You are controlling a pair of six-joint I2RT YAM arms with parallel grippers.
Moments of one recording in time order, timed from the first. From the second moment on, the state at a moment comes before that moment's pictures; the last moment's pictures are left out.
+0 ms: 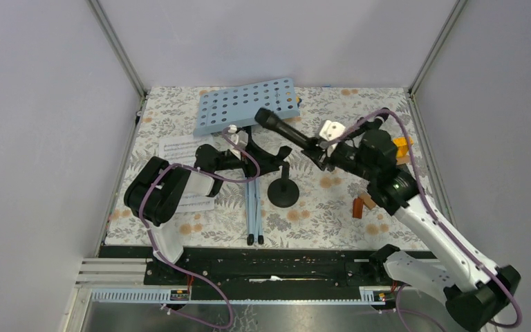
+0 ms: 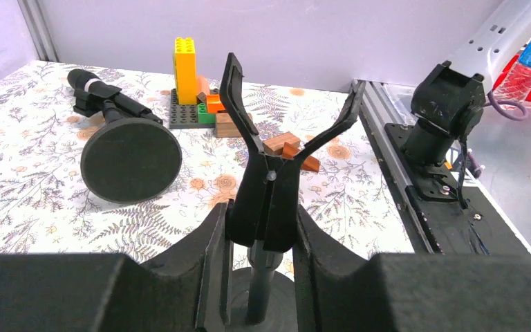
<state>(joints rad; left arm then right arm) -0.42 1.81 0.69 1.51 1.12 -0.45 0.56 1.00 0.96 -0.20 -0.43 -0.43</state>
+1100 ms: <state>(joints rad) -0.57 1.40 0.34 1.28 0.72 -0.41 0.56 1.21 0.49 0.11 0.06 0.51</state>
